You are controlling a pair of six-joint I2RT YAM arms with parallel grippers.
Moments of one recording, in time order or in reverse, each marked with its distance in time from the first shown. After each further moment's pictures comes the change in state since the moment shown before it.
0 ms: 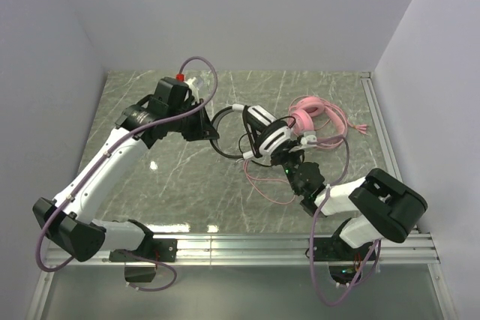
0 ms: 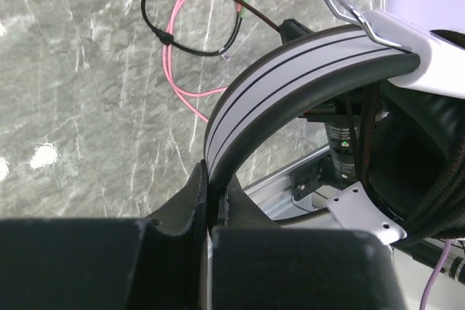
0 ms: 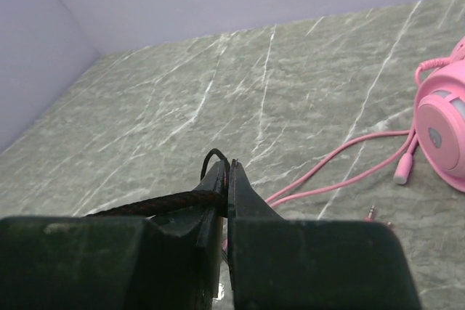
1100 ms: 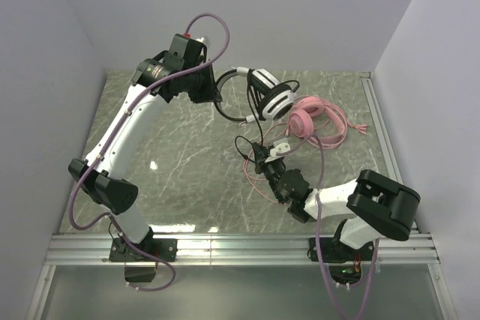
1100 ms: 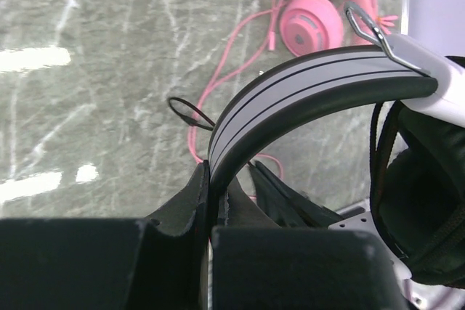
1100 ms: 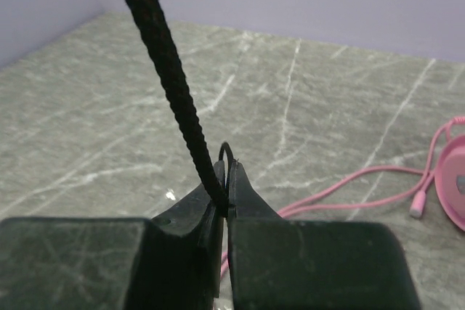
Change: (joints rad) left arm 0.021 0.398 0.616 -0.239 -0.185 0.044; right arm 0.256 0.013 0.100 -0.039 0.142 -0.323
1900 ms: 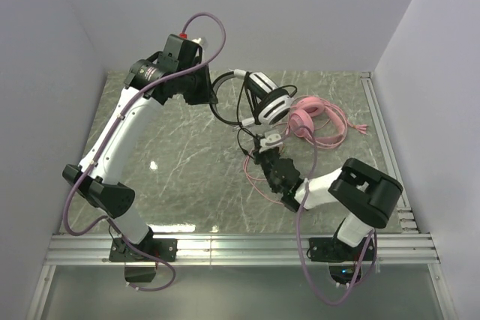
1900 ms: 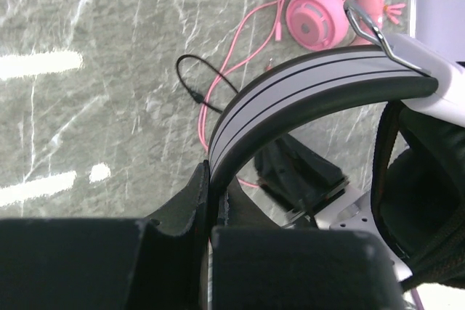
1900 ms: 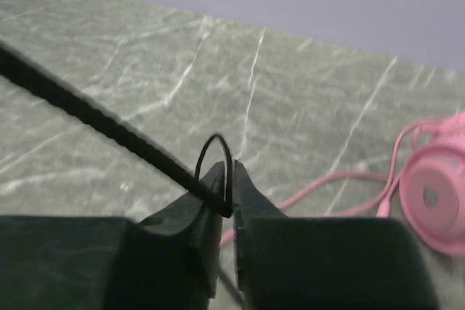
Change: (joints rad) left arm 0.000 -0.034 0.020 -0.050 0.008 0.036; right arm -0.092 0.170 0.127 -0.007 -0.005 -0.102
